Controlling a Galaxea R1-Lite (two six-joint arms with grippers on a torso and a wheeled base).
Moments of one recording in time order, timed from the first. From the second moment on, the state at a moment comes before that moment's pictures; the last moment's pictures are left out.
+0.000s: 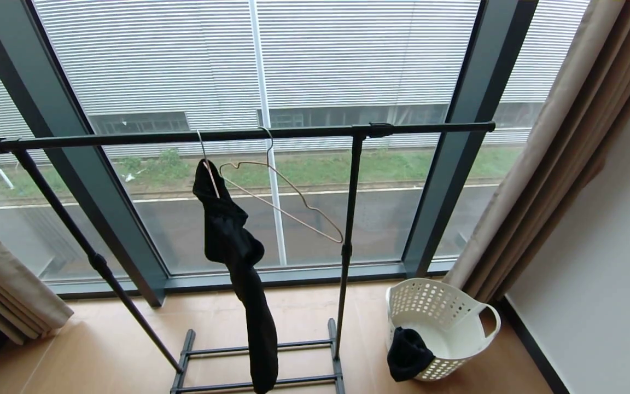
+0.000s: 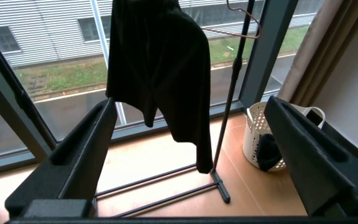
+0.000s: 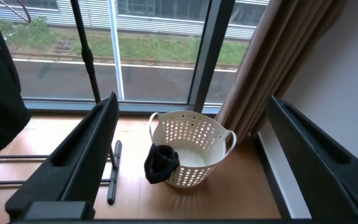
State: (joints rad) left arm 0.00 0.00 0.00 -0.04 -0.24 0.03; right arm -0.05 0.08 0.00 -0.04 0.03 -0.06
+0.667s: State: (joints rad) left arm 0.00 0.00 0.00 -0.04 -0.25 0.03; right arm -0.05 0.08 0.00 -0.04 0.05 -0.07
